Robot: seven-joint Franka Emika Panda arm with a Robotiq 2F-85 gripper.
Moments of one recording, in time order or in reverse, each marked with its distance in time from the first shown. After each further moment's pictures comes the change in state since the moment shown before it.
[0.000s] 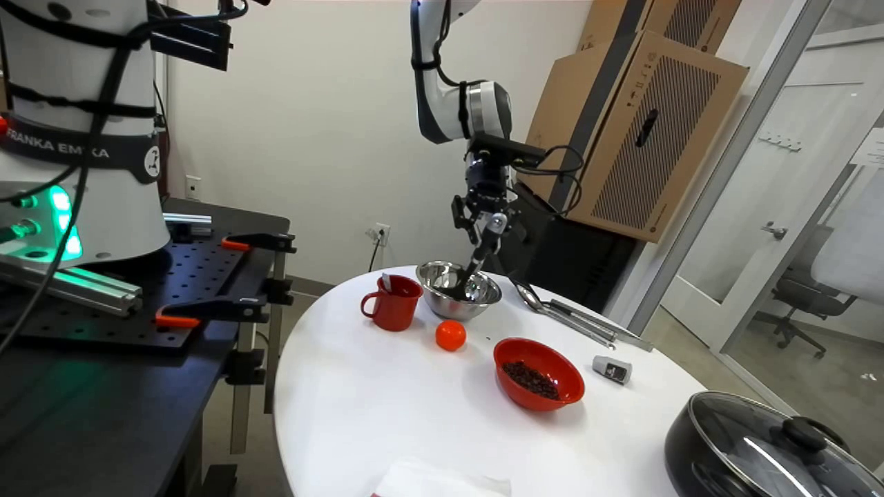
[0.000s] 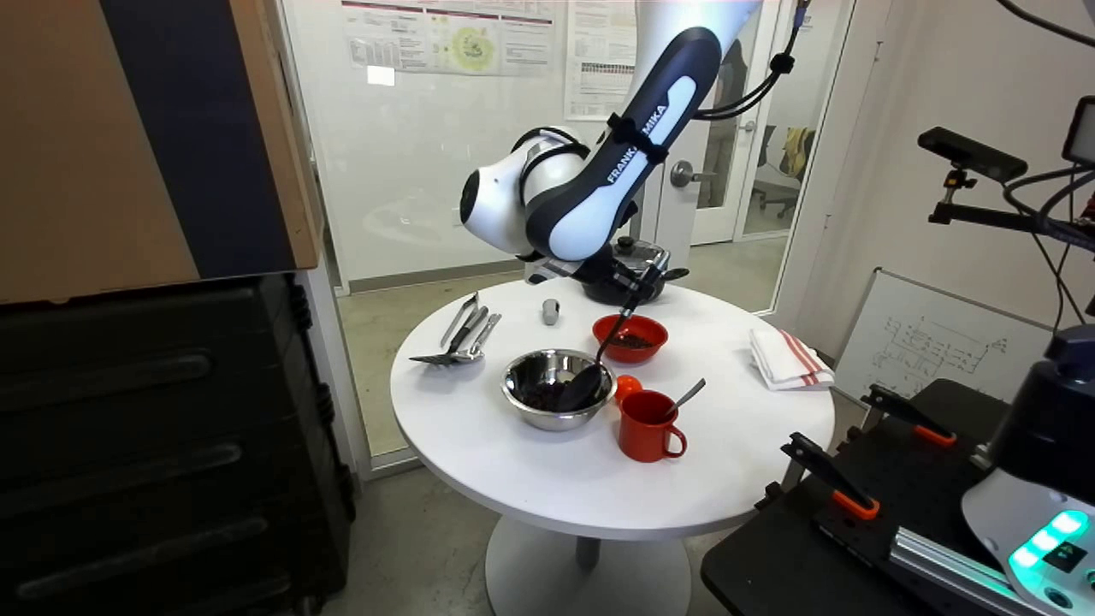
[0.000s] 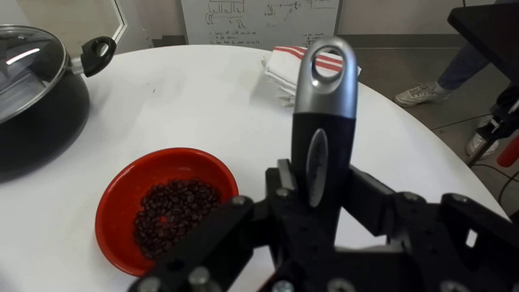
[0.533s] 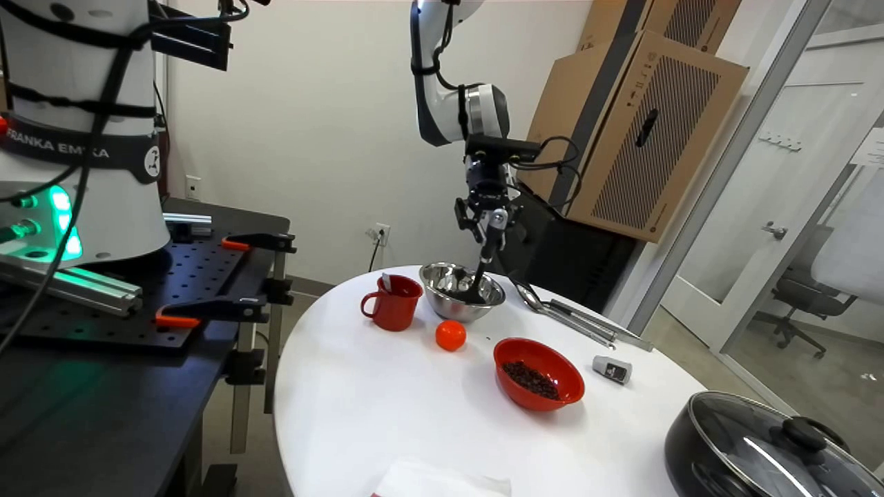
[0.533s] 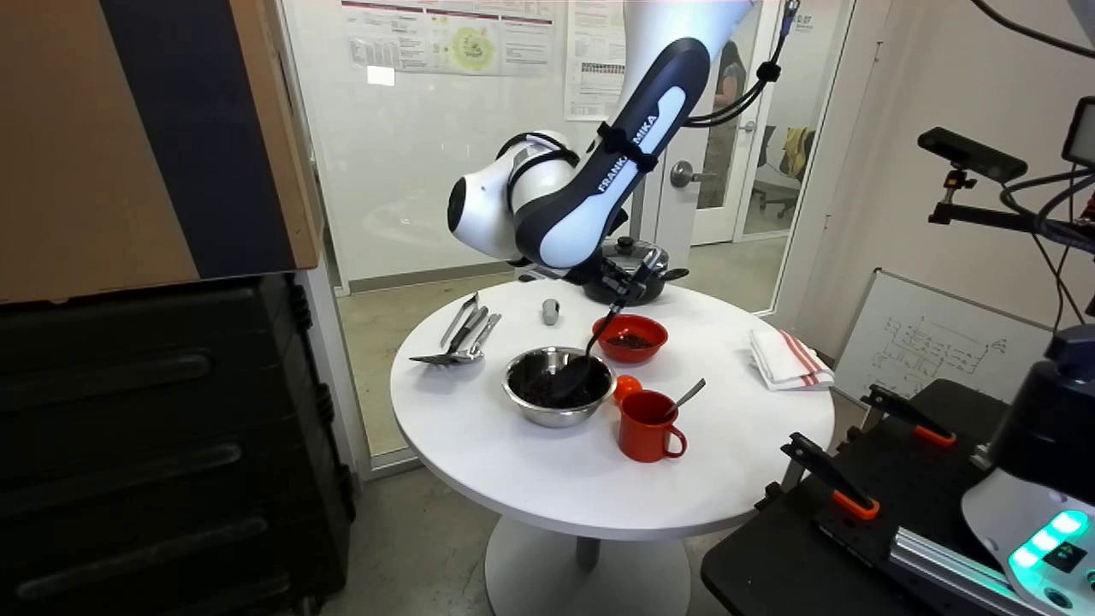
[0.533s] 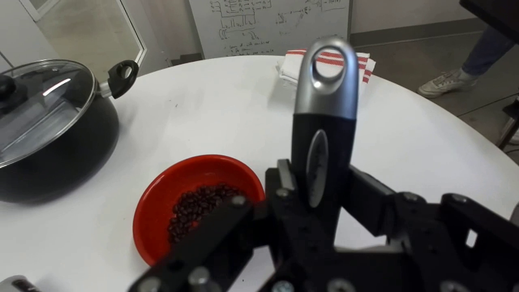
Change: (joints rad) arm 0.026 0.033 0.004 0.045 -0.037 -0.032 0.123
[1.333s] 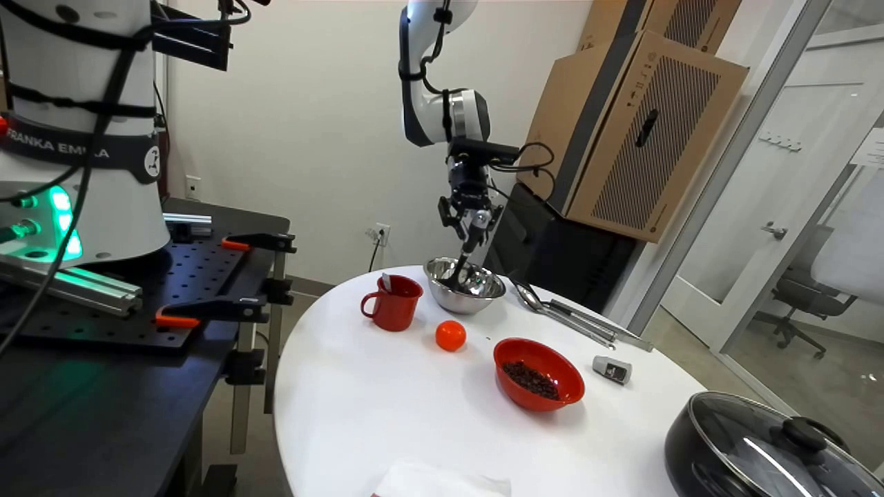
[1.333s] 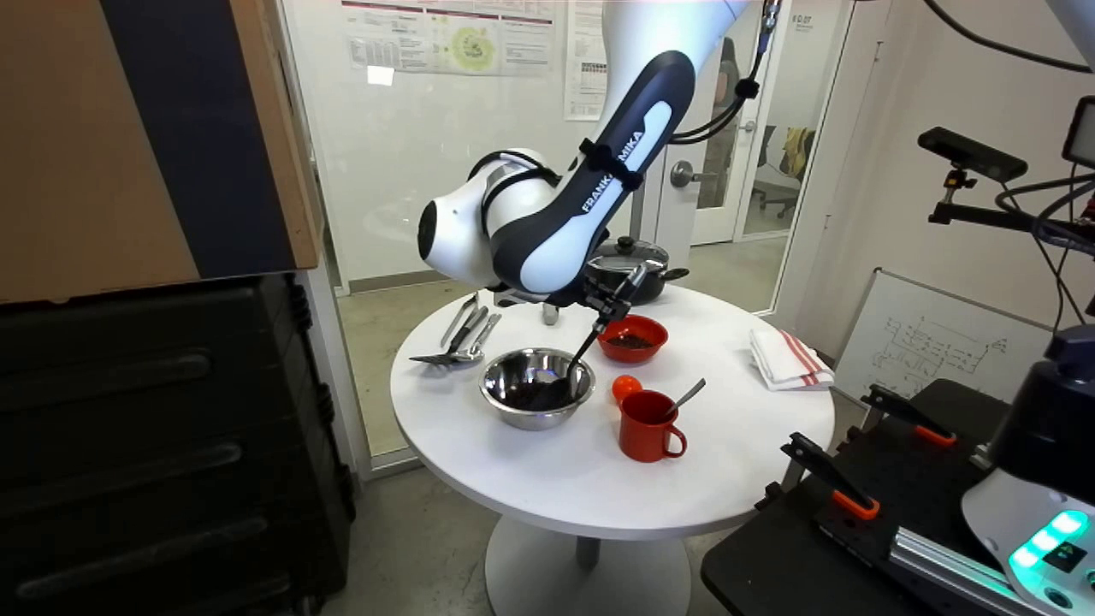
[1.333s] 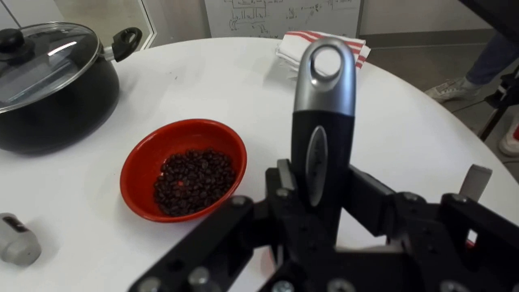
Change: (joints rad) arm 0.043 0.047 0.052 0.025 -0.003 -0.044 -0.016
